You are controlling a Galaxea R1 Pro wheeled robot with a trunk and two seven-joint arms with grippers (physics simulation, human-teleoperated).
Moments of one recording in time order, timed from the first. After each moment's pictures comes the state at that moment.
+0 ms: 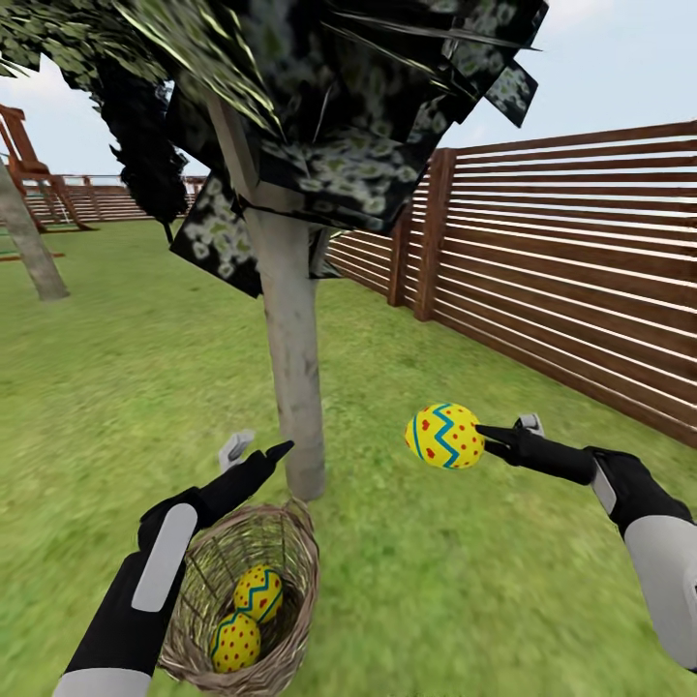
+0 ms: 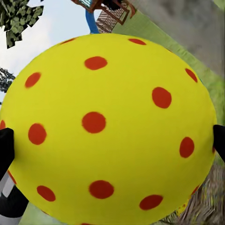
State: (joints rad) left arm -0.45 -0.04 0.07 -1.34 0.83 0.67 -0.07; right arm -0.94 -0.32 -0.33 -0.47 0.01 0.71 1.52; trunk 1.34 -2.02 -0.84
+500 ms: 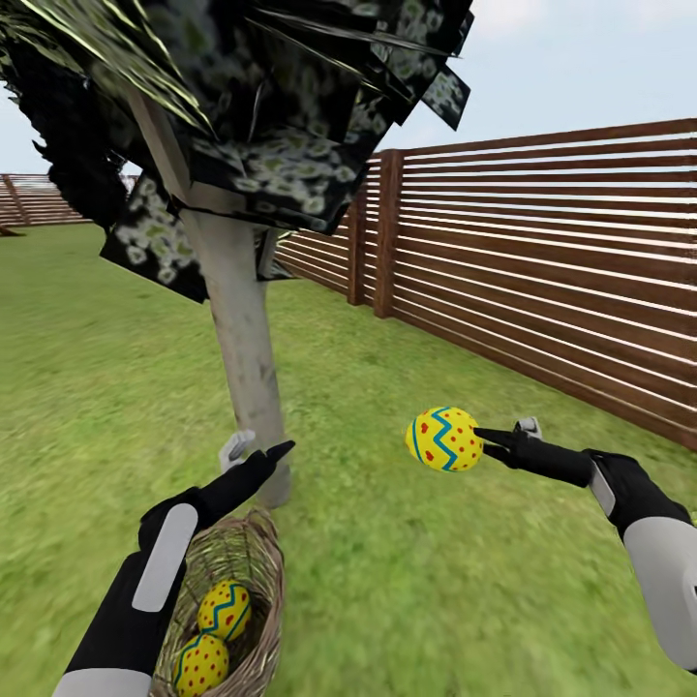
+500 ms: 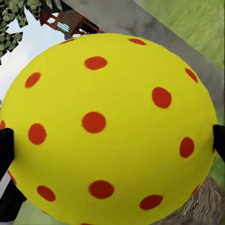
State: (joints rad) left arm -0.45 -0.04 0.07 -1.34 0.84 0.67 -0.07; right arm -0.94 -0.32 -0.33 -0.46 0.01 0.71 1.48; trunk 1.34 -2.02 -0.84
